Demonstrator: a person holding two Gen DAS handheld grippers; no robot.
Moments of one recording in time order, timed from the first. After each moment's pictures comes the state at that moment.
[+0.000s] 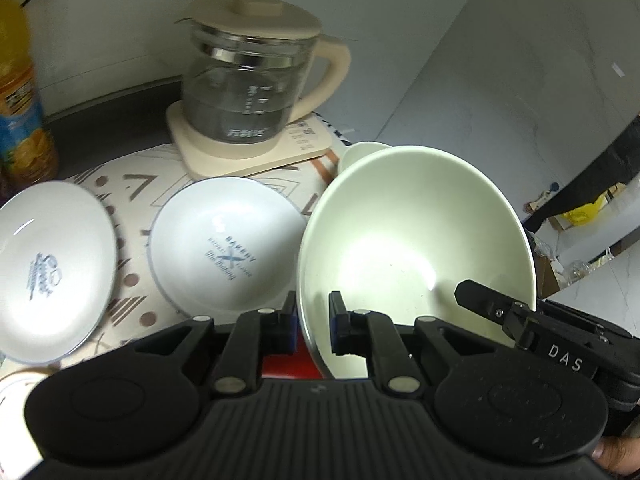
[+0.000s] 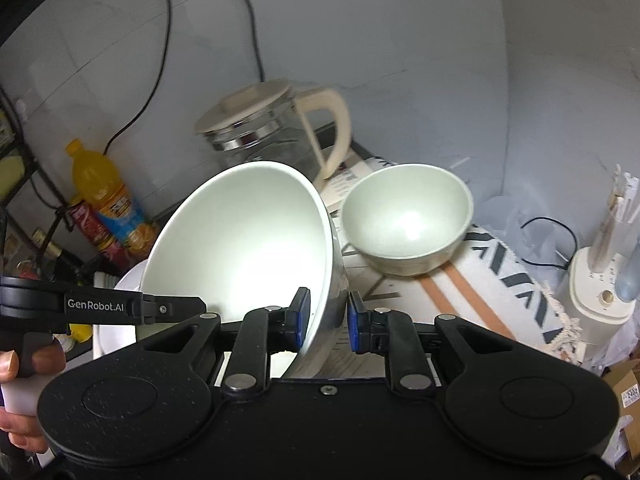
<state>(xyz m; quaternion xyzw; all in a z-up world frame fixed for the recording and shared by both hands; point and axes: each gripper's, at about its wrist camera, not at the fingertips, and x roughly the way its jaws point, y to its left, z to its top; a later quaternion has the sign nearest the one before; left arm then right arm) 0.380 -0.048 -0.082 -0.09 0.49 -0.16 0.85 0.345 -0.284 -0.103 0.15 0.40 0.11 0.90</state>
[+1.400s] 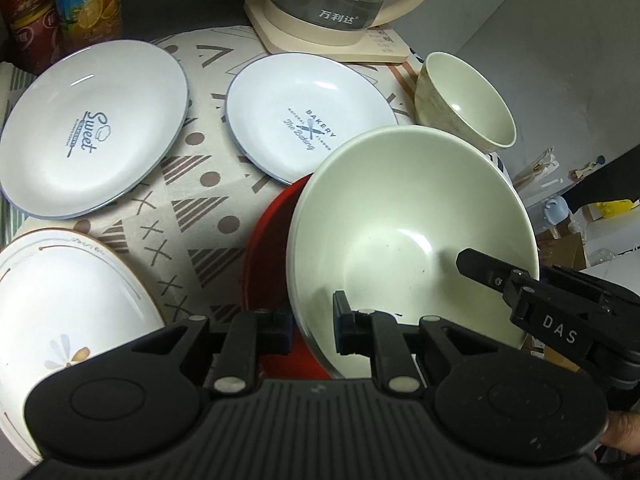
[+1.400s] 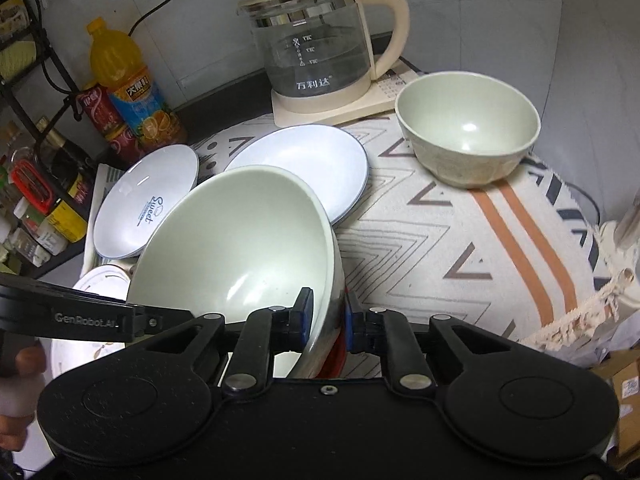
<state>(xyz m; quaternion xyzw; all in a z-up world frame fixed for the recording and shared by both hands) 0.335 0.002 -0.144 -0.11 0.58 -0.11 0.80 0.328 -0.228 -0.155 0.08 0.48 0.15 0.86</state>
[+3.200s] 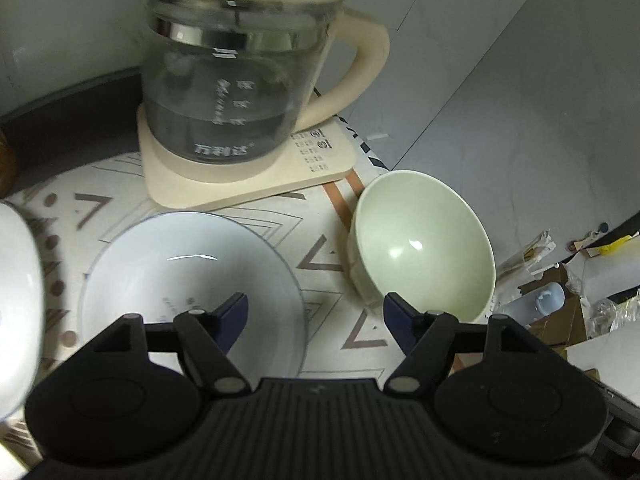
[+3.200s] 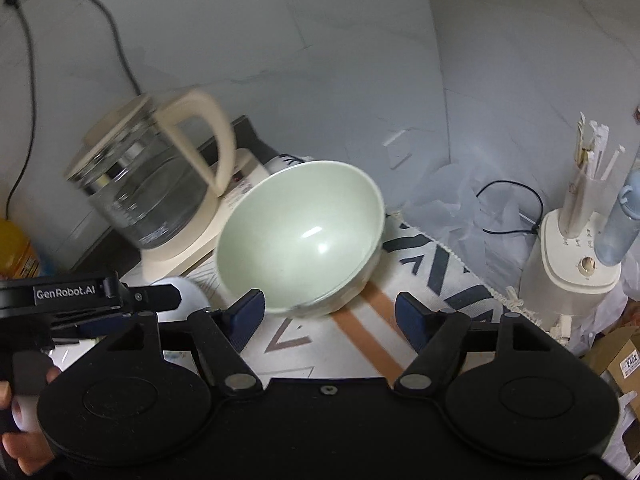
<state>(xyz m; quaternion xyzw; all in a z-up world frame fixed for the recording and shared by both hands) 0.491 -0.106 -0.136 -0.12 0.52 -0.11 0.84 0.422 -0.350 -0.177 0.21 0.43 0.00 0.88</state>
